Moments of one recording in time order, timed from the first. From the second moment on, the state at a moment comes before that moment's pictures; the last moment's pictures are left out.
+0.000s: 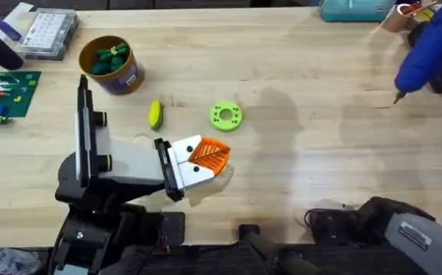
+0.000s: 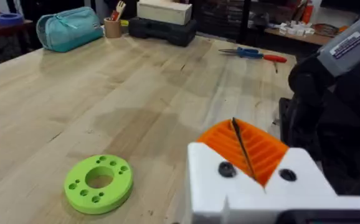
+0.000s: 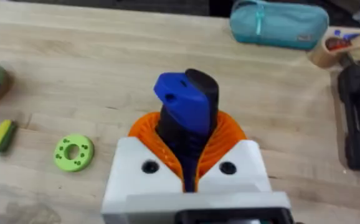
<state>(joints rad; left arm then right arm) -0.16 0.00 0.01 -0.10 1.07 -0.03 -0.31 1.03 1.49 -1.03 -0.47 -0.19</state>
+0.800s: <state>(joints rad) -0.16 0.00 0.01 -0.10 1.07 -0.03 -0.15 1.03 1.60 -0.69 -0.88 -0.04</state>
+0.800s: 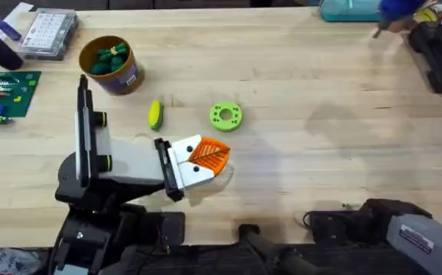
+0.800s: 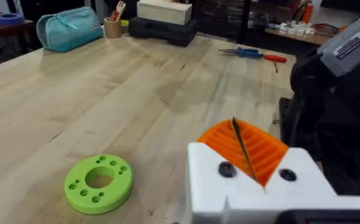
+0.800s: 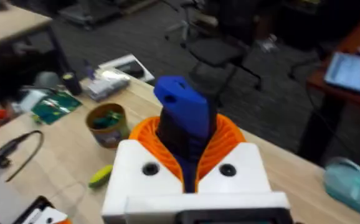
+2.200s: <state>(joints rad) -0.16 0.00 0.01 -0.10 1.07 -0.03 0.63 1.20 1.60 -0.28 -0.85 0.04</state>
